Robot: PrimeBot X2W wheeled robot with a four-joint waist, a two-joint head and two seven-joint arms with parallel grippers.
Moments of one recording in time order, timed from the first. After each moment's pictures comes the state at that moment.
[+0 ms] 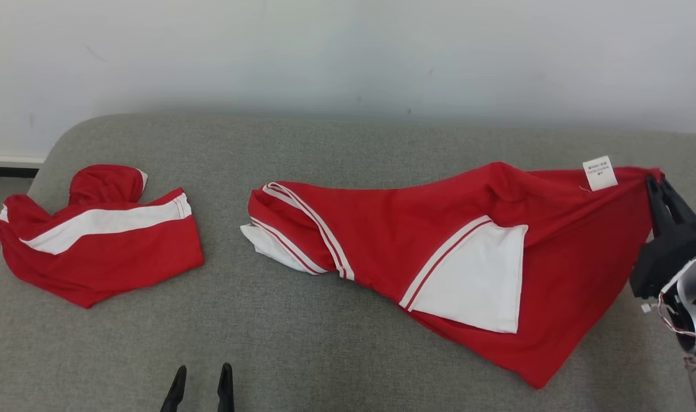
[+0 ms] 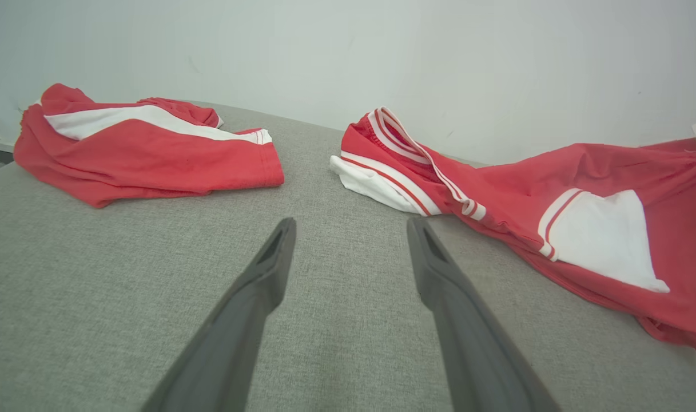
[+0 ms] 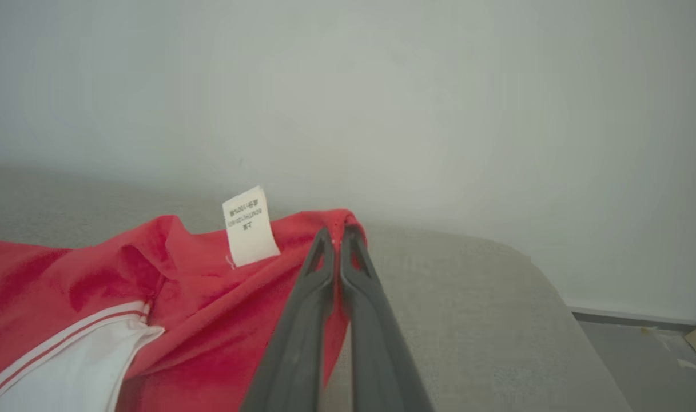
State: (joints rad) left arm 0.17 0.05 -0.10 0.05 -0.28 -0.10 -0.26; right arm -0.47 -0.36 -0.04 0.40 0.14 0.13 0.10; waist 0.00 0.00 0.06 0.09
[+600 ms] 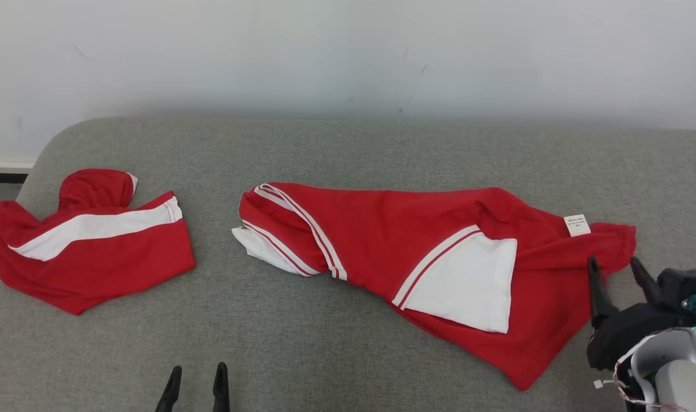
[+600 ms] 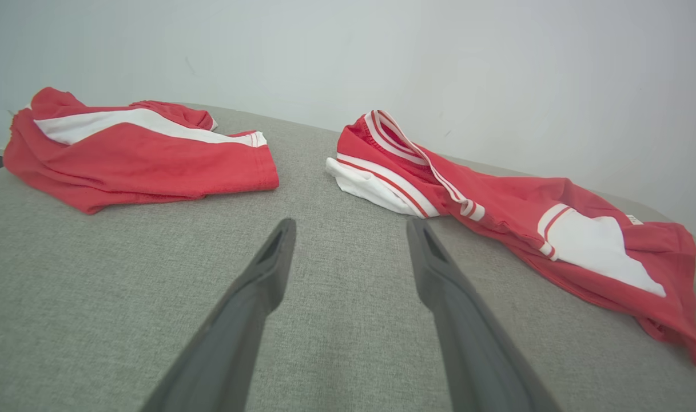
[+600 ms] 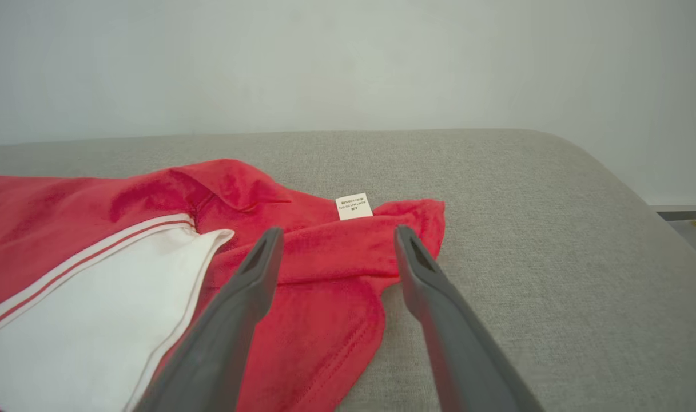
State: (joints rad) left arm 0.16 0.05 -0.09 0.05 -0.28 -0.10 -0.26; right arm -0.32 -0.21 -0.13 0.52 0.16 0.13 0.00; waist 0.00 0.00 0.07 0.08
